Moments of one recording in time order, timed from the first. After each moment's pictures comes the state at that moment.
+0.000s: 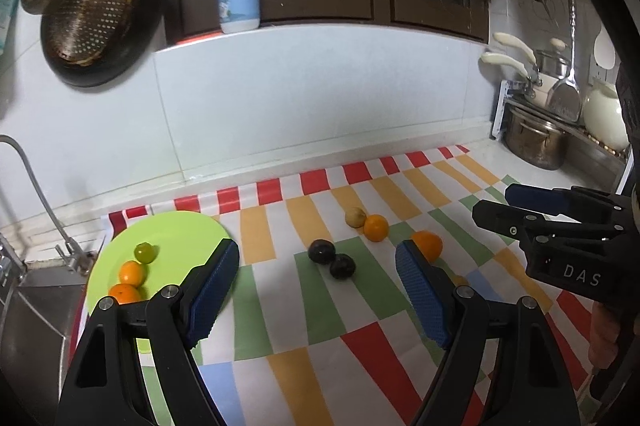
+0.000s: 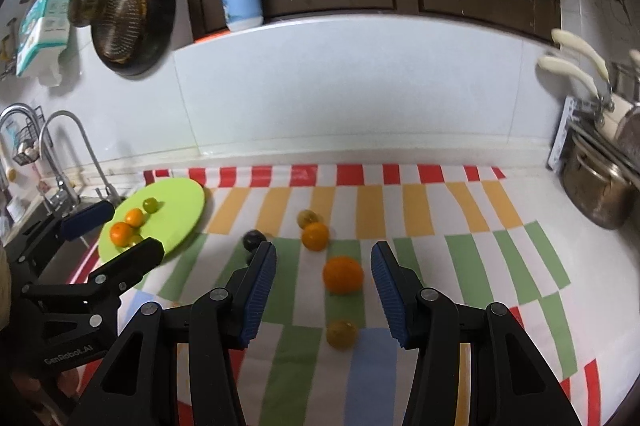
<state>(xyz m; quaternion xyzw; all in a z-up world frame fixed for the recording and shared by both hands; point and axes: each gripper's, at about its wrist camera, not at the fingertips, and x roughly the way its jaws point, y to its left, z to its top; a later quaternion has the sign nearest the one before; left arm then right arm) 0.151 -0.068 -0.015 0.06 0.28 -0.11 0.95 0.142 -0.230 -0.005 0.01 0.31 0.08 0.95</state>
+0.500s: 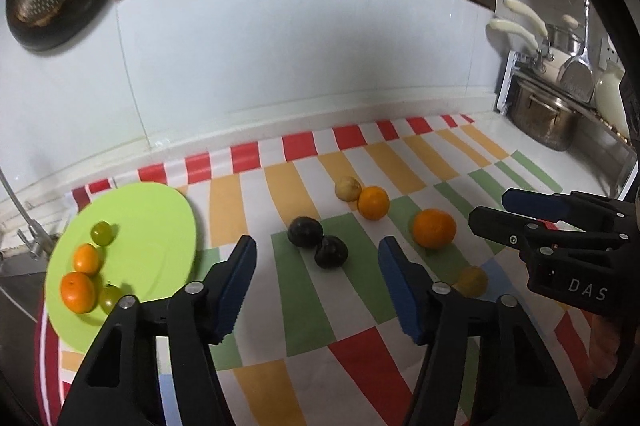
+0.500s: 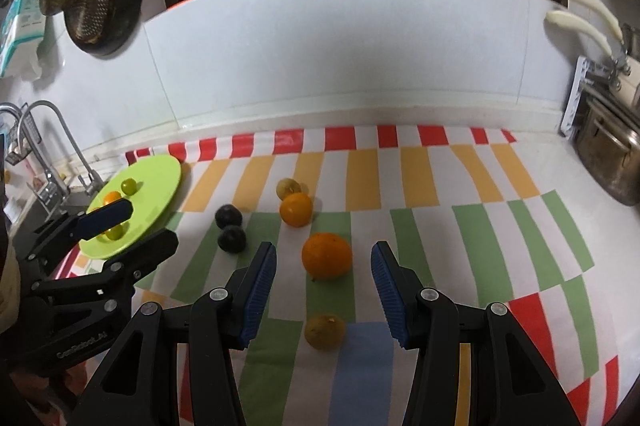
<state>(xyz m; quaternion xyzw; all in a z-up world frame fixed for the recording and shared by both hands) 0.194 -0.080 -0.059 0.05 0.34 -0.13 0.93 0.175 -0.239 -0.046 0.03 0.37 0.08 0.93</state>
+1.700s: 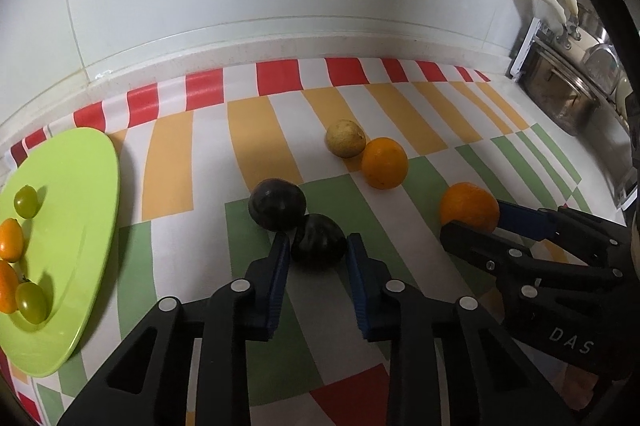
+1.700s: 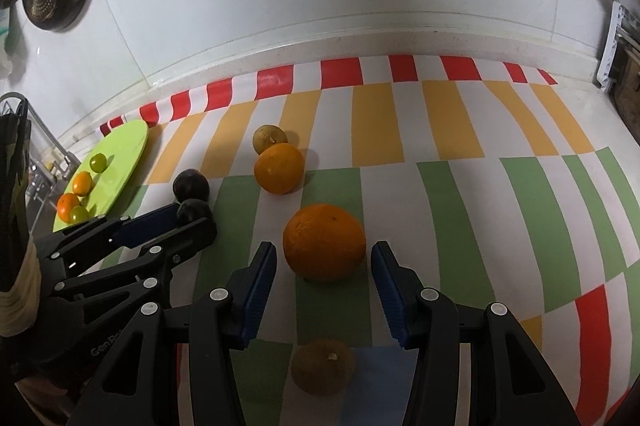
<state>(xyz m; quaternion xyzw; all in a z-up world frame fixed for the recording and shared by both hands) 0.251 -0.091 -0.114 0.02 0.44 -0.15 0.89 0.224 -0.232 -0.106 0.05 0.44 0.09 0.89</state>
